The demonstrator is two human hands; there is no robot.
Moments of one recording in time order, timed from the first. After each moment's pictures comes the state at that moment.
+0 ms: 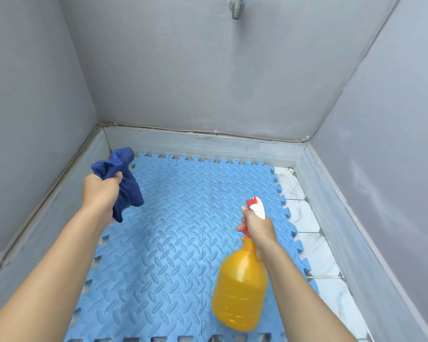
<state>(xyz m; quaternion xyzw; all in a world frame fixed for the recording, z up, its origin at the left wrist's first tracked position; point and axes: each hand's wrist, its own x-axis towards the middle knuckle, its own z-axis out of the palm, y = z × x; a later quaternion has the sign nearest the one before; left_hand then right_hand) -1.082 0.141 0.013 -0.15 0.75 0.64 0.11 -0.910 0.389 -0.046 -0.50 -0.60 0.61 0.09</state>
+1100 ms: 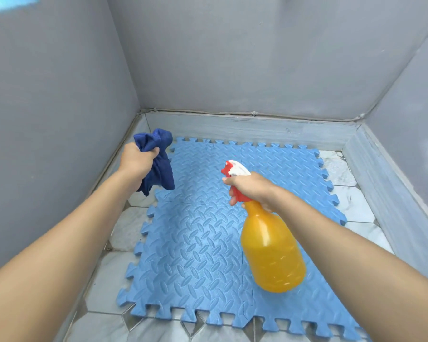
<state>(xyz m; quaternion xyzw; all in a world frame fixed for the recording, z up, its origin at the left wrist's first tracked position) -1.099 0.124 0.030 -0.05 0.83 0.55 0.08 -0.989 0.339 -0.012 -0.28 -0.78 0.54 -0.14</state>
